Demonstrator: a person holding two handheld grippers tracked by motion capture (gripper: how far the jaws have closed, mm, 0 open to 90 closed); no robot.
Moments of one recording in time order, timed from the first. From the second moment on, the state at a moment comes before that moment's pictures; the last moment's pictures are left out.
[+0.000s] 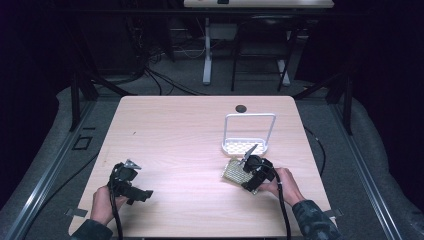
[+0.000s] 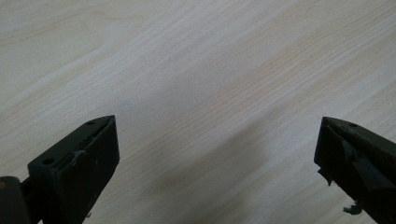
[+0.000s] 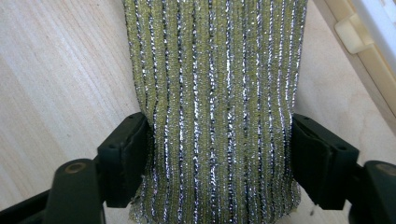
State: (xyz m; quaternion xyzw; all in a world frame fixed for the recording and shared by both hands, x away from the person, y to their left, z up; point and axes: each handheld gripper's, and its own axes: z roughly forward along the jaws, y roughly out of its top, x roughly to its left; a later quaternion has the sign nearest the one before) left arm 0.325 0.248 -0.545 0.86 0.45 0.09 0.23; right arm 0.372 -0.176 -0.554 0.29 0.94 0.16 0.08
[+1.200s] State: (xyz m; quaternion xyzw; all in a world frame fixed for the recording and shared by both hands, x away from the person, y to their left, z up) left arm 0.325 0.247 -0.545 0.86 0.45 0.09 0.22; right arm 0.380 -0.199 -0.516 0.39 0.89 0.20 0.12
